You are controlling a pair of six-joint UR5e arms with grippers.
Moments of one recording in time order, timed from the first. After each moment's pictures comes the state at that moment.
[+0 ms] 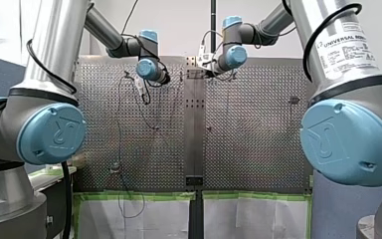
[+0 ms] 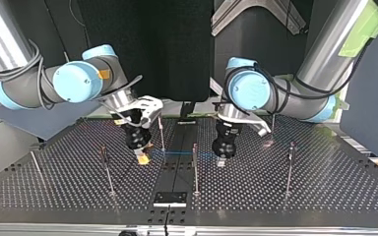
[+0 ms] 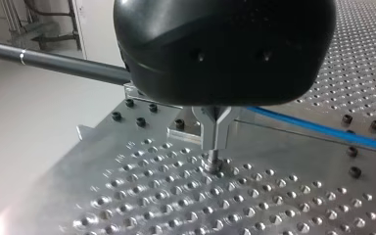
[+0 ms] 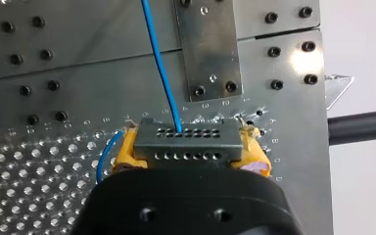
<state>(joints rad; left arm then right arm) -0.26 -1.80 -1.57 -2.84 -1.66 -1.89 2.15 -1.18 1.26 -0.08 1.44 1.75</state>
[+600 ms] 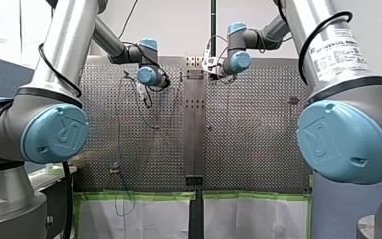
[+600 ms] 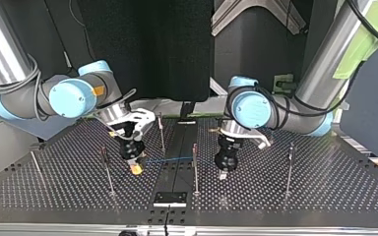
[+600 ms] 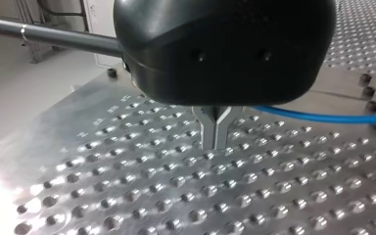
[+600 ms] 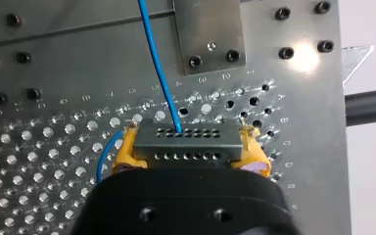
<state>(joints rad) -0.22 -1.89 -1.48 -2.80 -1.61 -1.92 2.10 -1.12 1.19 -0.09 1.40 1.75</state>
